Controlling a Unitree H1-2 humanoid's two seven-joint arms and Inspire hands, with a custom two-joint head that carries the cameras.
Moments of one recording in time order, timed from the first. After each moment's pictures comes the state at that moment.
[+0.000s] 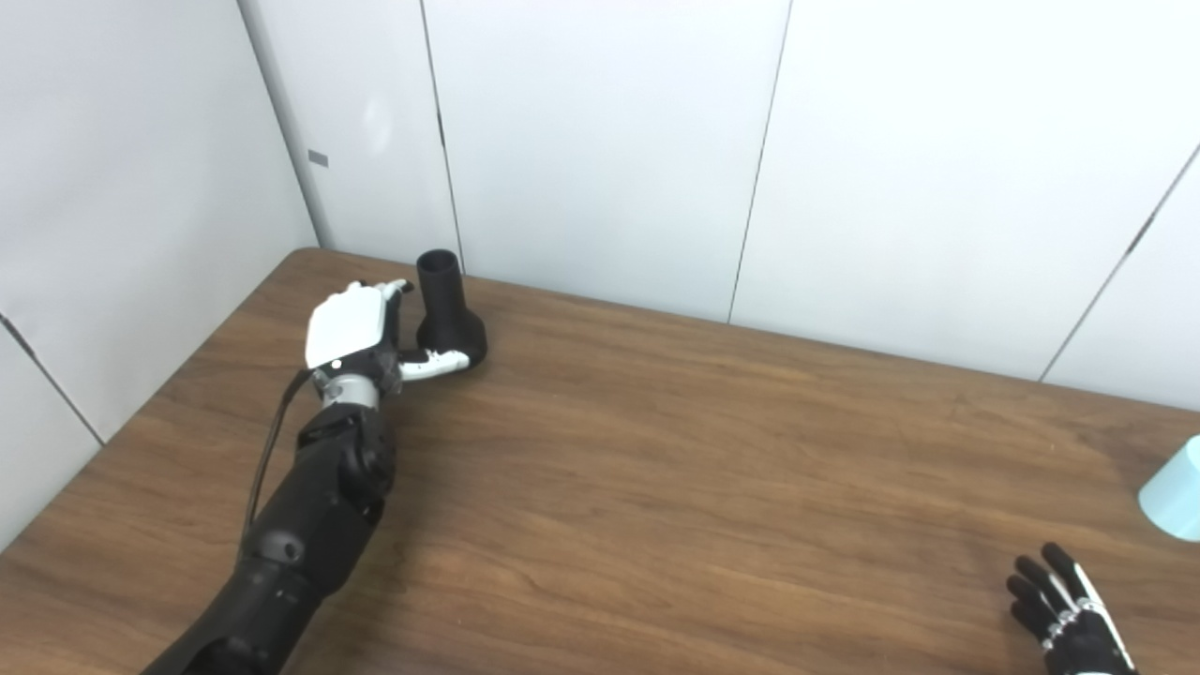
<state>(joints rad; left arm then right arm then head) -0.47 0.47 -0.10 0.41 0.73 0.40 0.16 0.21 -0.11 -0.07 -0.17 -0.01 -0.17 0.10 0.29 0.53</state>
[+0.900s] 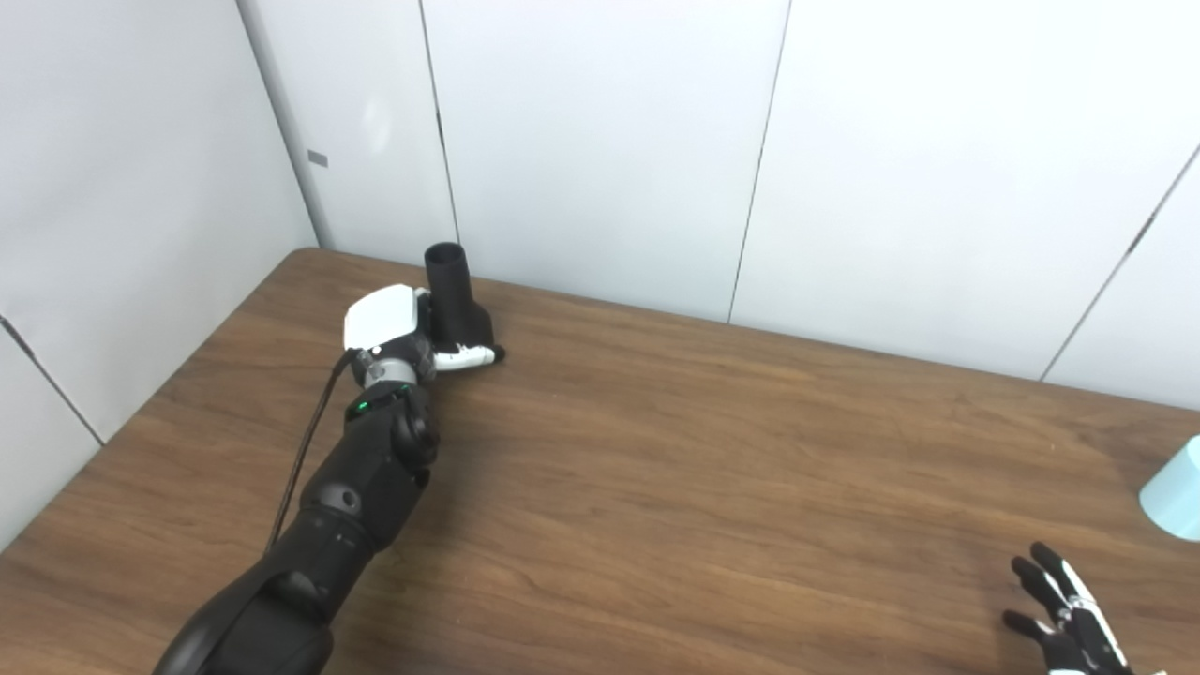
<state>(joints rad) -0.61 0.42 -0.14 0.65 0.71 0.46 0.22 0.21 -0.10 -0.04 -0.18 -0.19 -0.19 0.01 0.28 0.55</state>
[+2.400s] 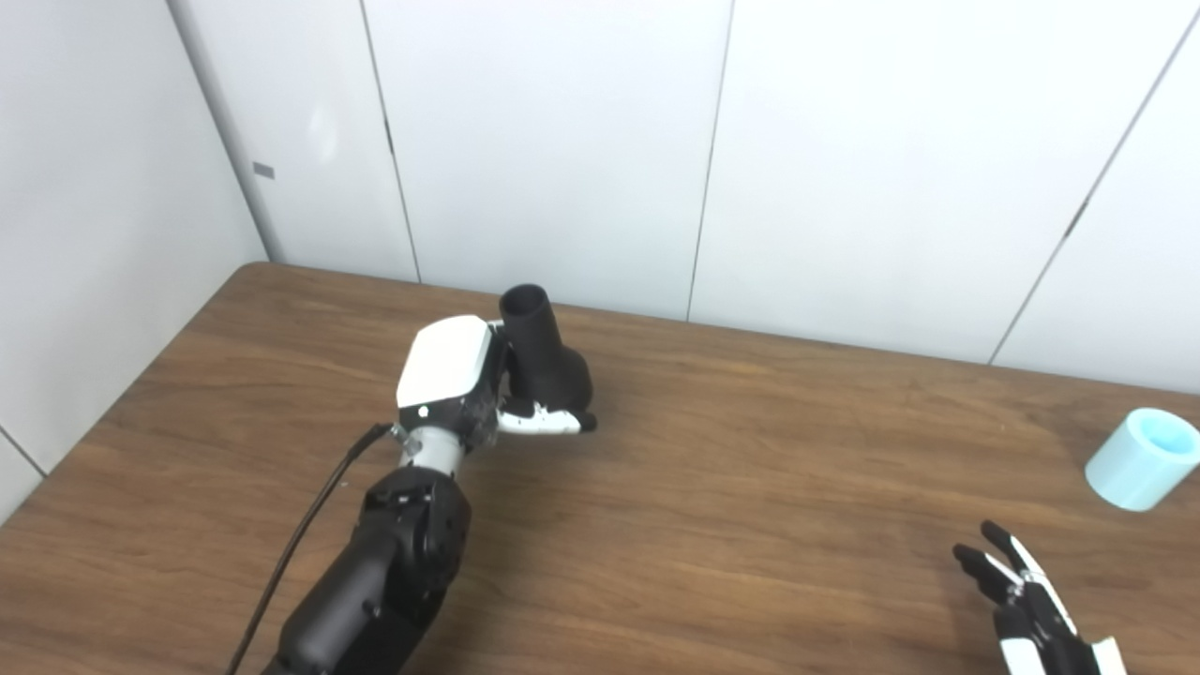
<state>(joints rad) -0.31 0.35 -0.29 -0.10 0.84 0.45 0.07 0.20 -0.10 -0.02 -0.18 -0.22 -0.20 -0.01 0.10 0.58</state>
